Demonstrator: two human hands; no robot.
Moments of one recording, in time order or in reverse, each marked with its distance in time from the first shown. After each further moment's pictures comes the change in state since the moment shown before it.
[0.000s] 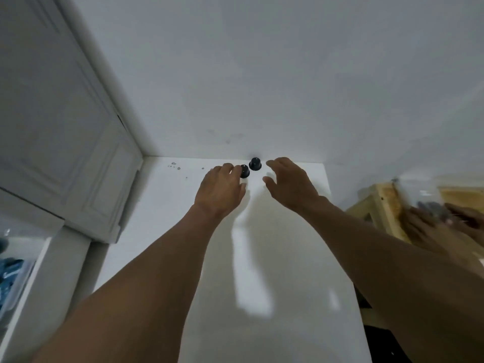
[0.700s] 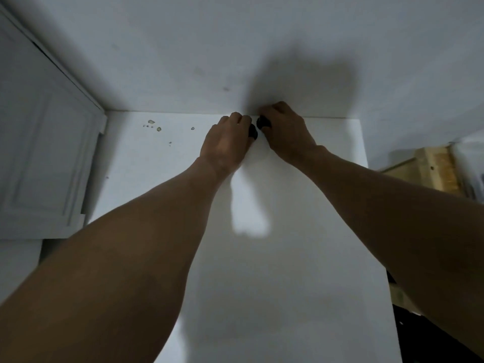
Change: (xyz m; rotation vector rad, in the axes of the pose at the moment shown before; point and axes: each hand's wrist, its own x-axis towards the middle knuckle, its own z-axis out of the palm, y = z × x) left_hand 0.087 -0.047 0.109 -0.121 -0.068 0.001; right_hand 0.099 0.037 0.093 0.015 -0.055 -0.060
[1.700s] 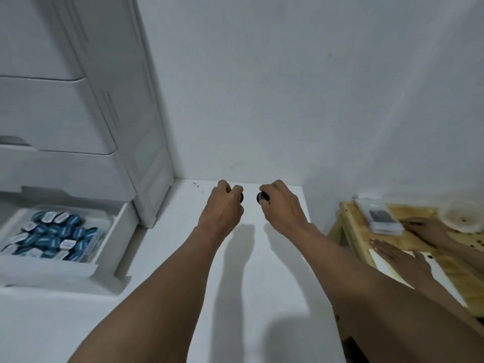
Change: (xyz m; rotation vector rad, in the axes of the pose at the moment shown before) left_hand -0.264 0.160 -0.176 -0.061 0.297 -0.084; right_hand -0.279 -0.142 -0.167 0.153 0.212 0.058
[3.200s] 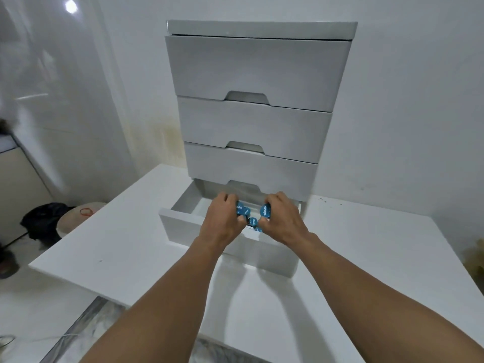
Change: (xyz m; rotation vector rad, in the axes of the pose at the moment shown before) left_hand -0.214 -0.318 -0.304 0.078 0.200 -0.209; right_hand -0.089 -0.435 0.181 -0.005 -0.040 -0.260
